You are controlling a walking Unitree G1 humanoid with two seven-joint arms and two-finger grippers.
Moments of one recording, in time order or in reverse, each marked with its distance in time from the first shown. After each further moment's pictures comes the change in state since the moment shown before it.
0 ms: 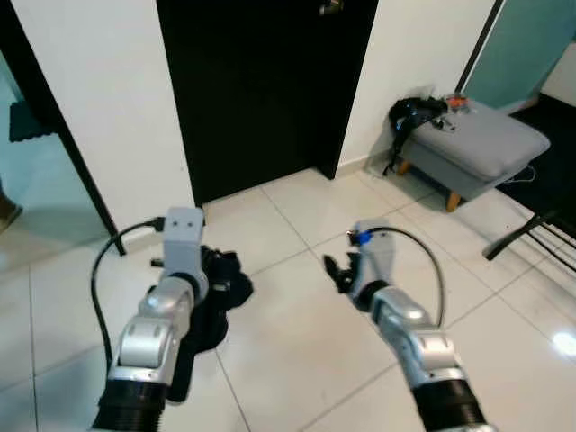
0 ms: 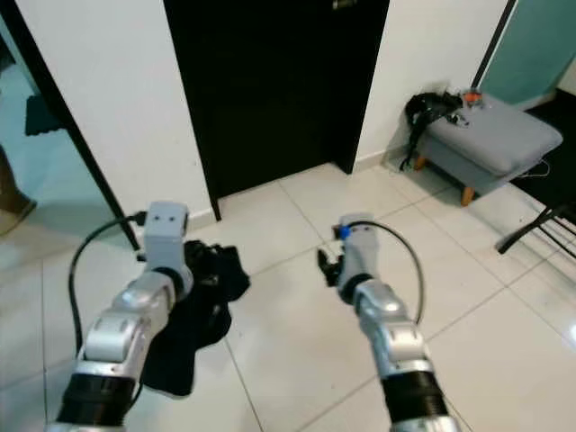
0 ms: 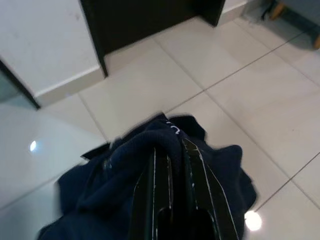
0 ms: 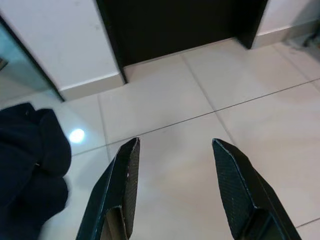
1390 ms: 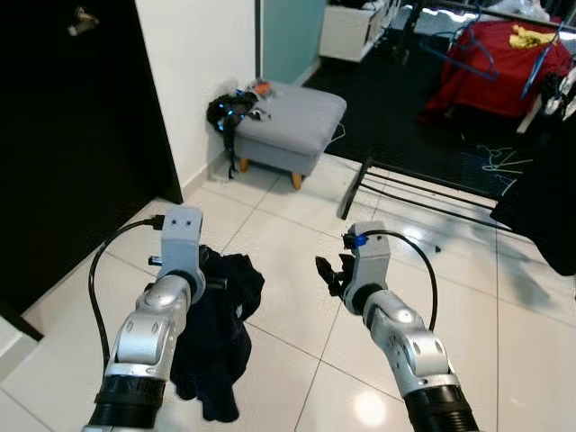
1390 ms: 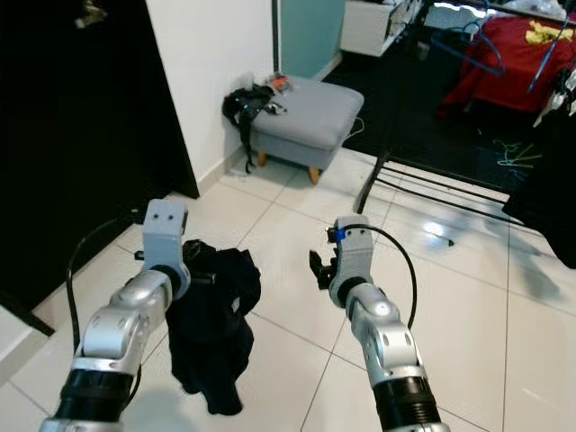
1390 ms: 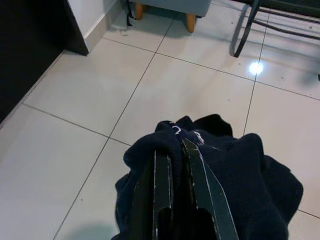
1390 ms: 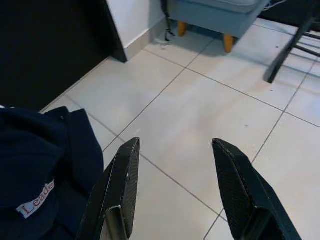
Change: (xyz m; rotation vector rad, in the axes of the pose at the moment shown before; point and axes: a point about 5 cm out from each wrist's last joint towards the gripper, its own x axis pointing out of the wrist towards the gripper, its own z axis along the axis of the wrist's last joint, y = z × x) left arm 0.003 0.002 -0.002 0.008 0.014 -0.017; right arm -0.002 0.008 -0.004 0.017 -0.002 0.013
